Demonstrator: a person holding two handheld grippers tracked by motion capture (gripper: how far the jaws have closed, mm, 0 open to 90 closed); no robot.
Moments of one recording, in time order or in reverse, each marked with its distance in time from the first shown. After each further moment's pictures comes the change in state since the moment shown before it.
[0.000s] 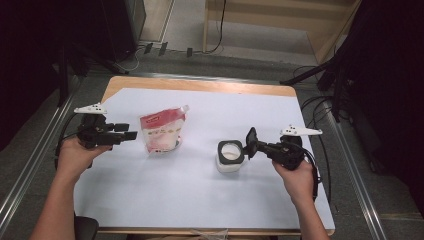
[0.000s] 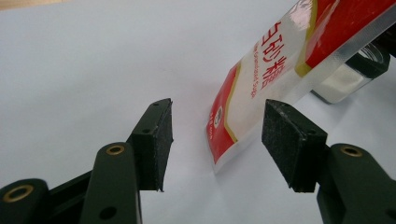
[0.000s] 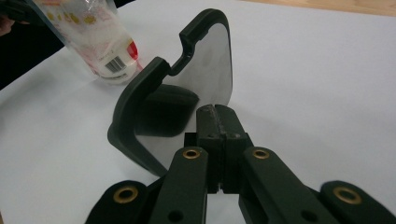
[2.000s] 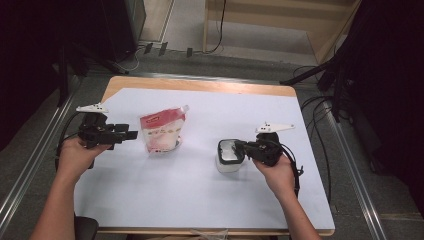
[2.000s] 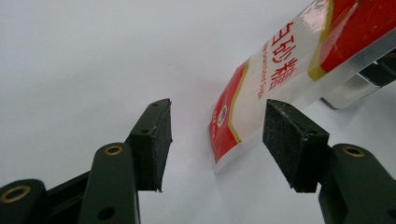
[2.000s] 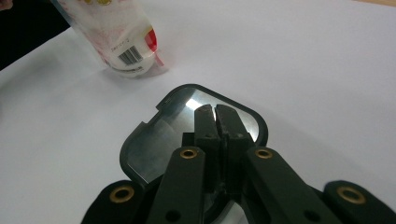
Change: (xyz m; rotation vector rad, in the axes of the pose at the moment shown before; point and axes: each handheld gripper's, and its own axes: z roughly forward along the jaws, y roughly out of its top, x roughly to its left) left arm -0.001 0.001 0.004 0.021 0.024 -0.055; right arm 0.025 0.011 0.045 0.064 0.037 -0.079
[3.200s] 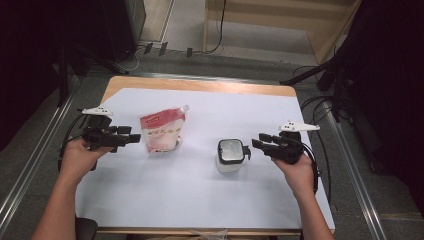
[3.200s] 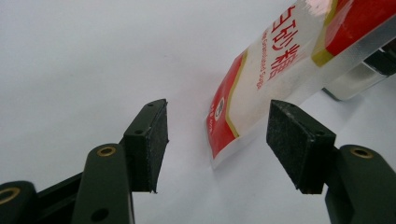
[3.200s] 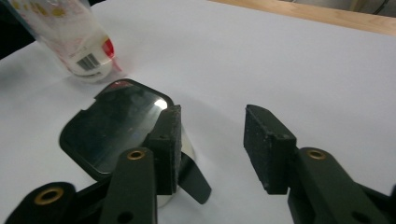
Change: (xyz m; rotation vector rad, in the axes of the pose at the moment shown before) left arm -0.004 -0.004 0.008 0.027 0.005 0.016; right arm -0.042 -0.013 -0.036 -0.069 -0.089 0.012
